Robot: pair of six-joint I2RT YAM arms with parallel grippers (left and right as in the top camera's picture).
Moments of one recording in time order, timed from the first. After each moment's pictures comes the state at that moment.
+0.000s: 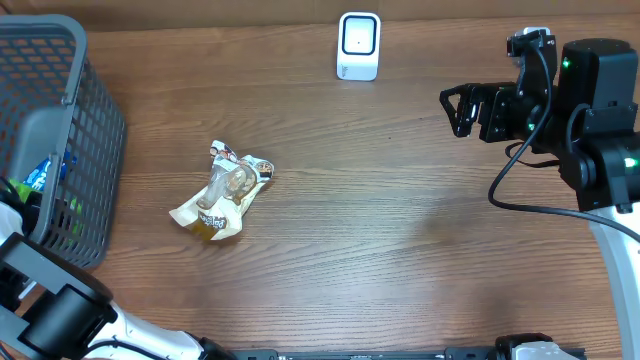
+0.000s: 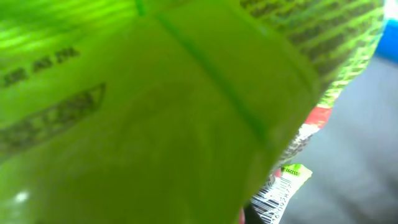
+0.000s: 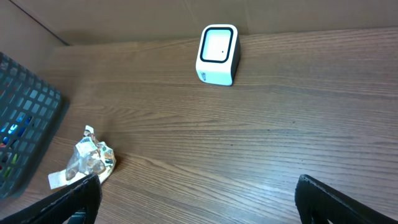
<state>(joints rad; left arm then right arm) 0.91 1.95 1.41 -0.78 0.08 -0.36 0.11 1.33 1.53 -0.90 -0.35 0.15</state>
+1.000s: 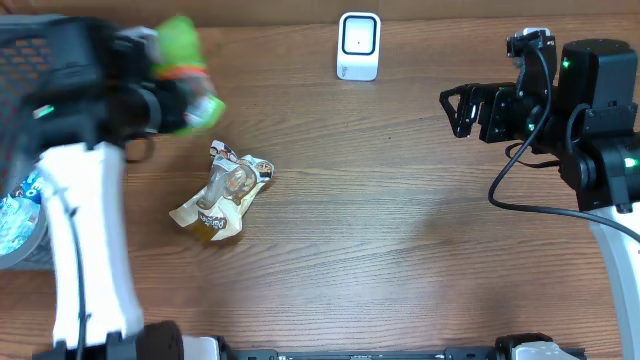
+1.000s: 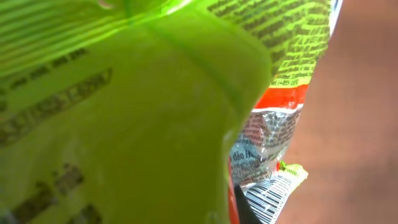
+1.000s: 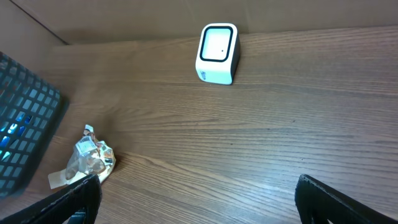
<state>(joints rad) 0.12 1.59 1.82 -1.28 0.23 -0.05 0.11 1.33 1.53 -0.90 -0.35 0.15</state>
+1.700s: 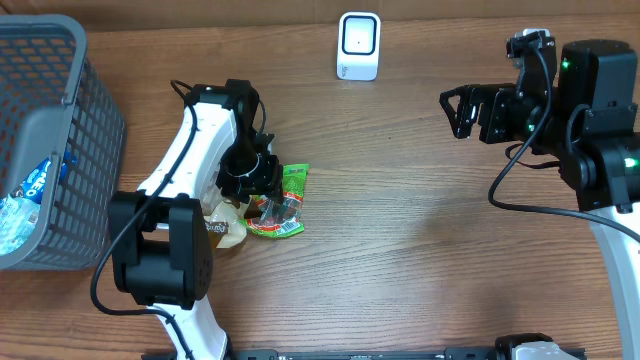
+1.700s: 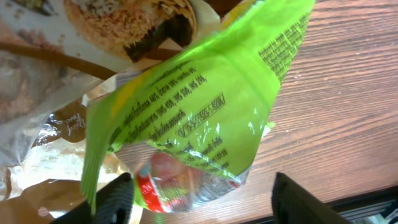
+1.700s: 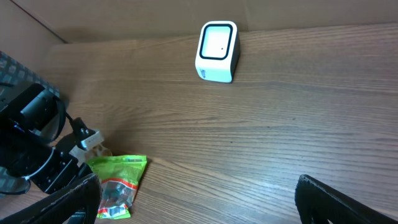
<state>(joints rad) -0.14 1.95 1.52 -1.35 0.18 -0.03 0.11 1.33 1.53 -0.91 -0.35 0.15</state>
